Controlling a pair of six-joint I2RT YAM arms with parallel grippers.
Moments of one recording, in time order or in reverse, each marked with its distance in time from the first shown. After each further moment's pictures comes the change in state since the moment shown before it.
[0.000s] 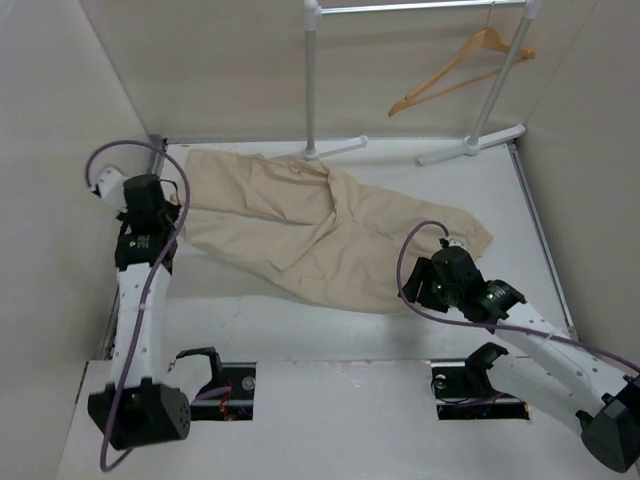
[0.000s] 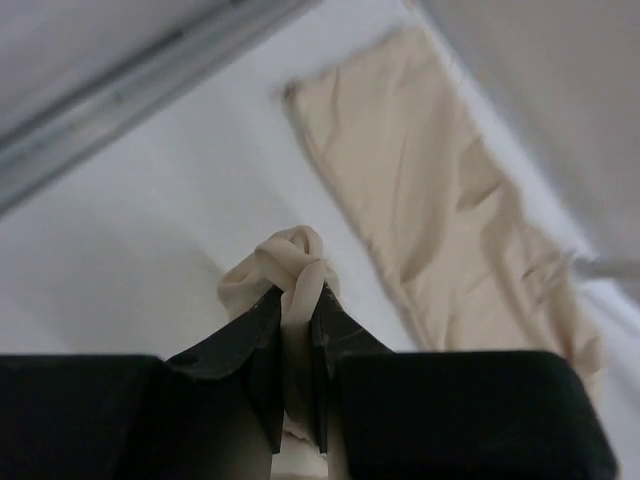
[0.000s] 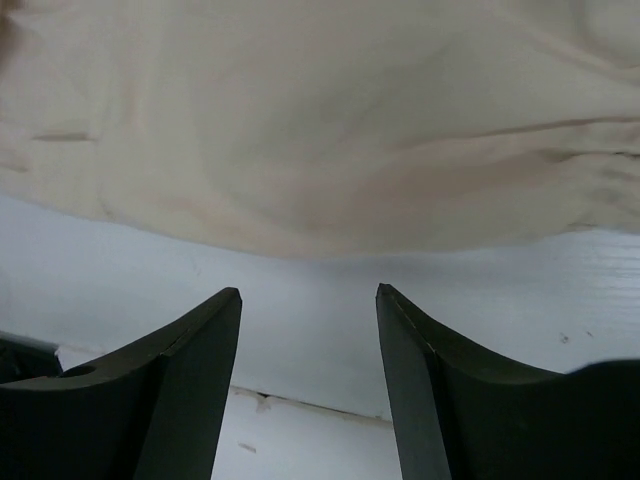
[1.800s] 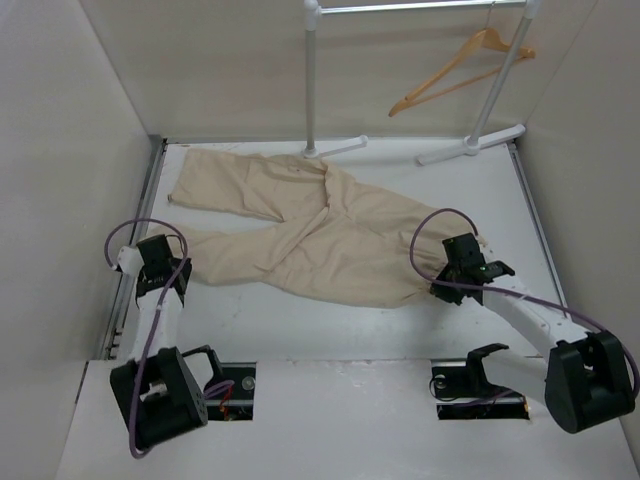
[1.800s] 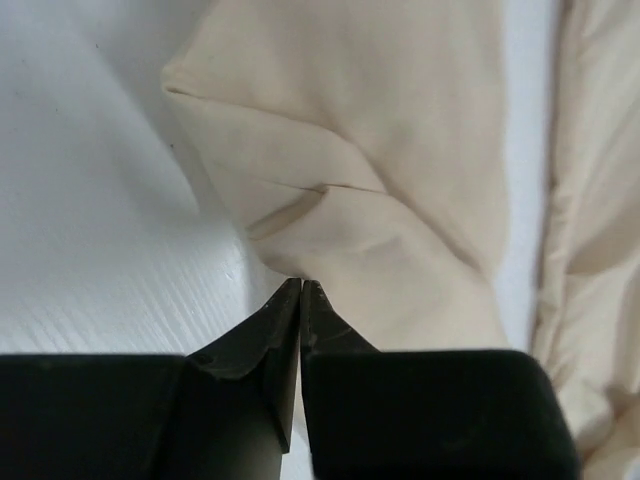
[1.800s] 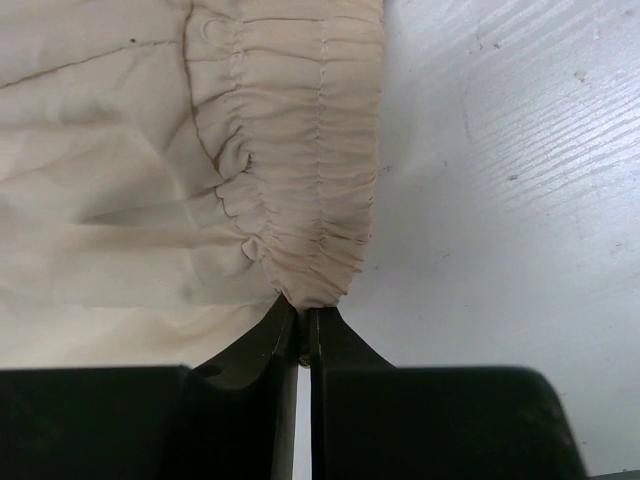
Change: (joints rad) left arm 0.235 -0.033 -0.488 0.206 0.191 -0.273; right arm -0.330 0.292 -0.009 0.021 0.101 0.122
